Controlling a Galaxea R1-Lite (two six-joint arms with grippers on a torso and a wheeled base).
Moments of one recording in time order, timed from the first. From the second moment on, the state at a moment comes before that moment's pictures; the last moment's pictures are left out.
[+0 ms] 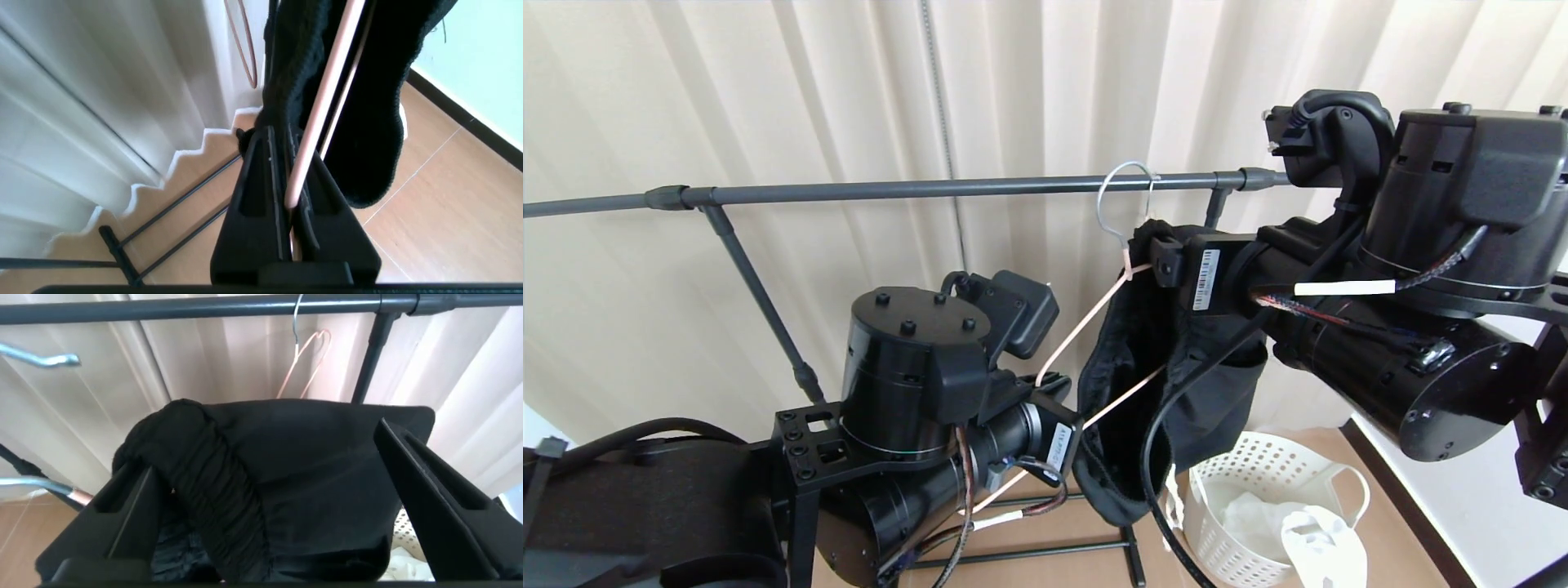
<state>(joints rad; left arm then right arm) -0.90 1.70 -0.84 -0.52 0.30 -0.02 0.87 1.62 -1.04 -0.49 -0.77 0.14</state>
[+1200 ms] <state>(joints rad) -0.76 1.68 -0.83 -0.57 0.24 0.00 0.87 1.49 -0.95 -0.46 -0.62 -0.01</state>
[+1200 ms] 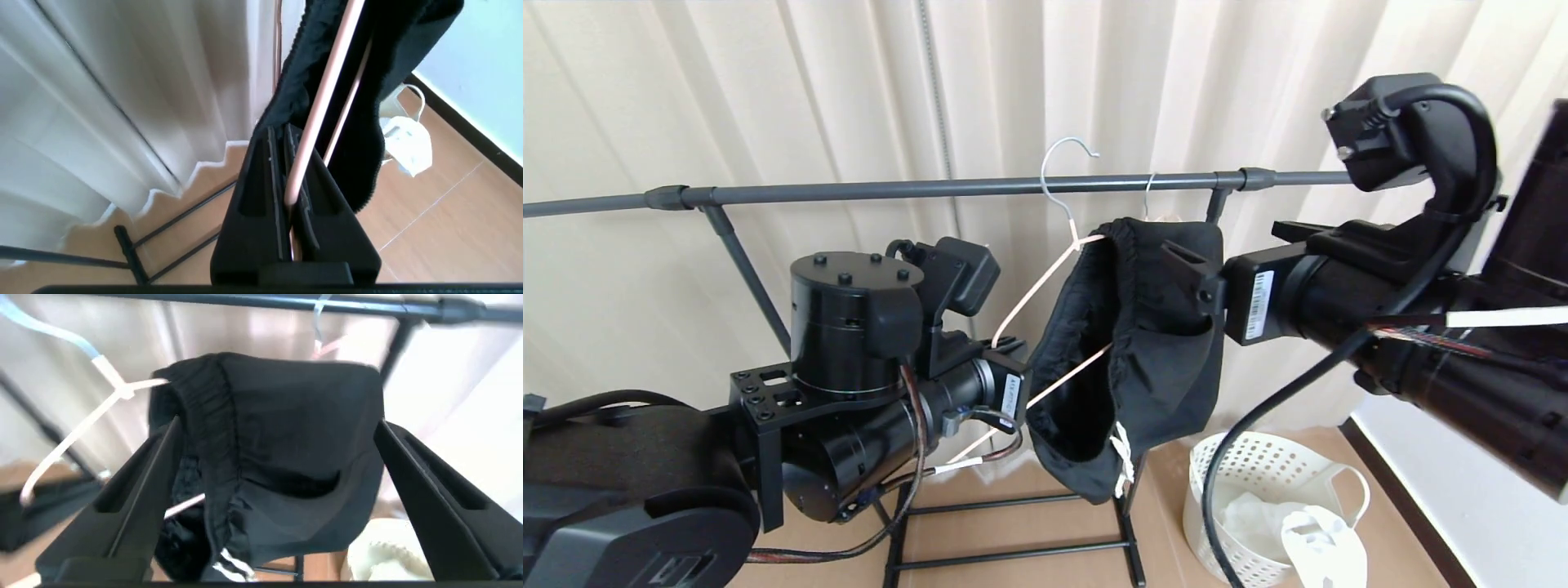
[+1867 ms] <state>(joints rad) -0.63 1.59 -0.62 -0.70 -0.09 0.23 0.70 1.27 -0.91 -0.03 0.03 -0.23</state>
